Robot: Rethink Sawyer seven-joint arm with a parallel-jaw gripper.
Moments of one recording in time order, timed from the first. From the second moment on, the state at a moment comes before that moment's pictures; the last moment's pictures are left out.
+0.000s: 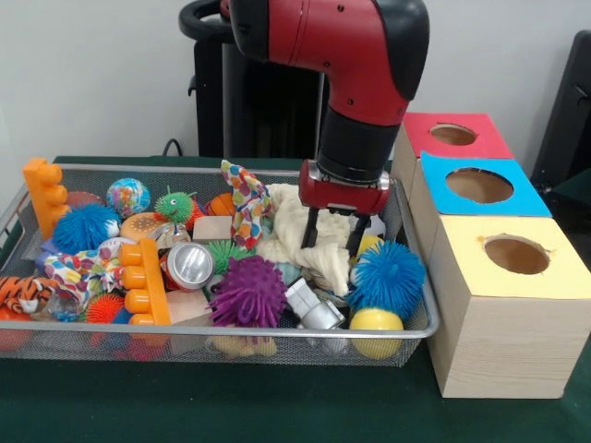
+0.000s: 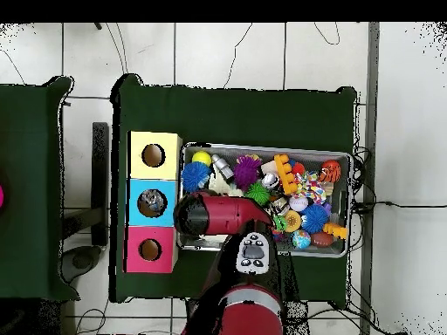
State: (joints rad) arm -0.04 -0.45 -0.15 1.65 -0.10 0.30 1.71
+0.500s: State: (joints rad) arm -0.06 -0.43 -0.12 1.65 -0.10 0.30 1.71
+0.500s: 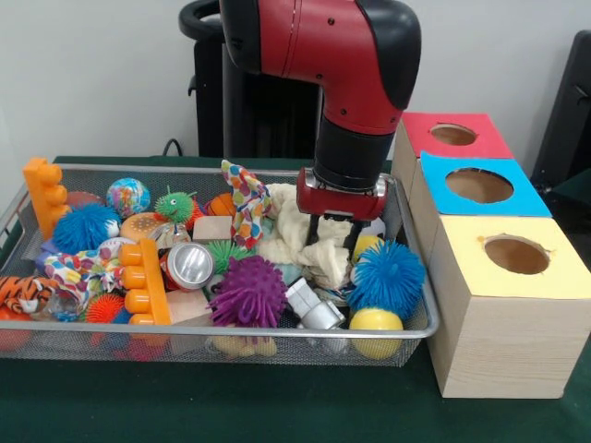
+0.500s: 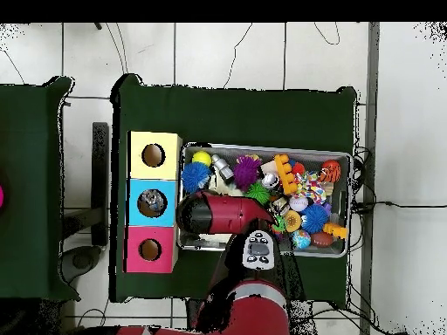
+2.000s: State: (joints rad) arm -0.03 -0.61 -0.17 1.64 -0.19 0.68 1.71
